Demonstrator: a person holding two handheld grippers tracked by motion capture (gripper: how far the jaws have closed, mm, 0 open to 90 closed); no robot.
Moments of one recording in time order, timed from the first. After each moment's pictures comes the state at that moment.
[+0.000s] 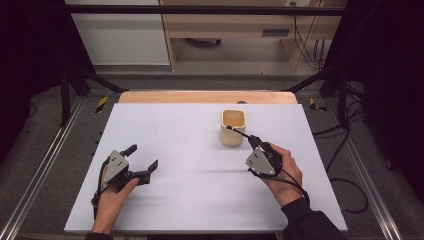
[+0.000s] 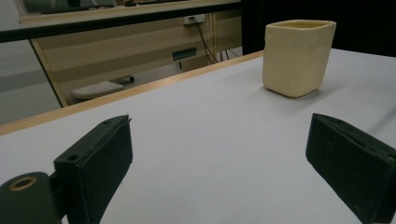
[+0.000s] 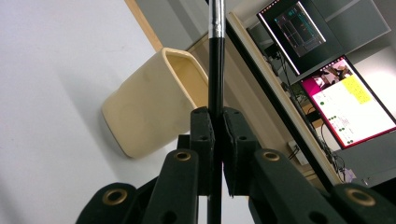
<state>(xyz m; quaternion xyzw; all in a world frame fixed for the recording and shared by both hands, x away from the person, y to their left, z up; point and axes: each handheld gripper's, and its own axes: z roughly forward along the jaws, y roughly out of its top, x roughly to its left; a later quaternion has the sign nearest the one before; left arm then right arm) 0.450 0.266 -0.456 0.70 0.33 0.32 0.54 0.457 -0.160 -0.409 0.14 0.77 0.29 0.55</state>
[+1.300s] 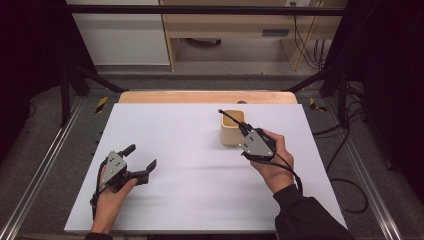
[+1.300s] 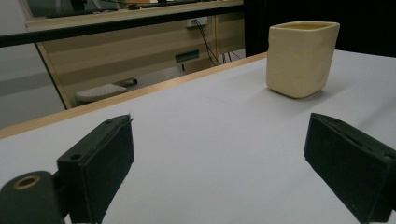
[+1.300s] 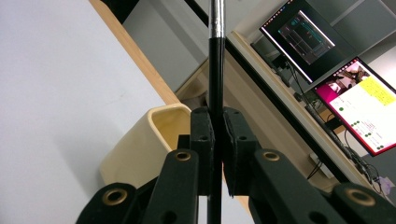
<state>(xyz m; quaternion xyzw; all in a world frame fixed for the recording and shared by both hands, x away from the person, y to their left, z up) 0.450 0.270 -0.457 0.70 0.33 0.33 0.55 0.481 -0.141 -0.377 0.16 0.76 0.36 0.52</state>
